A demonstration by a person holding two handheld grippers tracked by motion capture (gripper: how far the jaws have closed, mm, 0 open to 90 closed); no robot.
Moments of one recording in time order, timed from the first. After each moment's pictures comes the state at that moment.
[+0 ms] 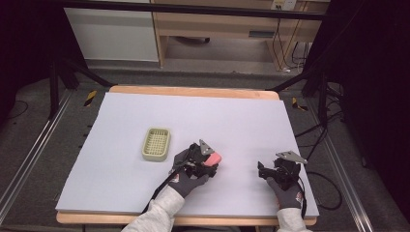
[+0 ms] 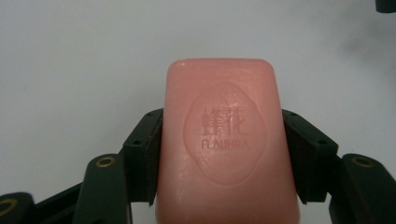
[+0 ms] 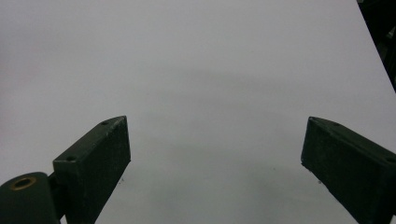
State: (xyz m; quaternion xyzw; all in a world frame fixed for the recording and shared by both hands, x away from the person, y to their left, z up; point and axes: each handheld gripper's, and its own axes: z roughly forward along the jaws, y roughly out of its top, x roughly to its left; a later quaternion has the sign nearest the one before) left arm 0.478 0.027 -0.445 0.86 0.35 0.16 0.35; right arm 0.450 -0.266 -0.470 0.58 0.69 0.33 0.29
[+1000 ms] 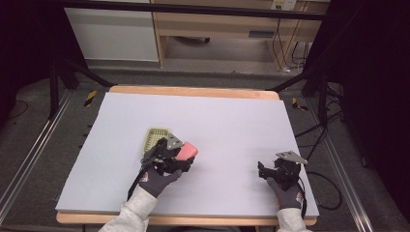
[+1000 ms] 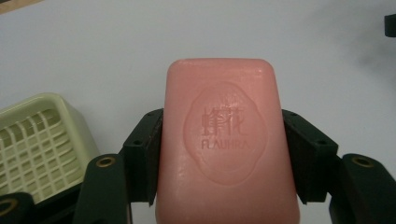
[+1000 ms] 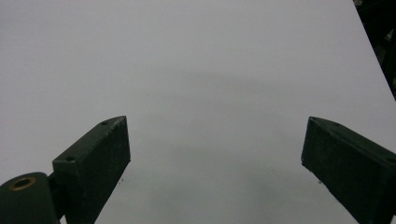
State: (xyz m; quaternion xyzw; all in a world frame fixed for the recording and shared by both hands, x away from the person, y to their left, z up) left arm 0.468 0.106 -0.411 0.82 0.38 0.18 0.38; right arm 0.449 -0.266 -0.470 0.58 0.69 0.33 0.29
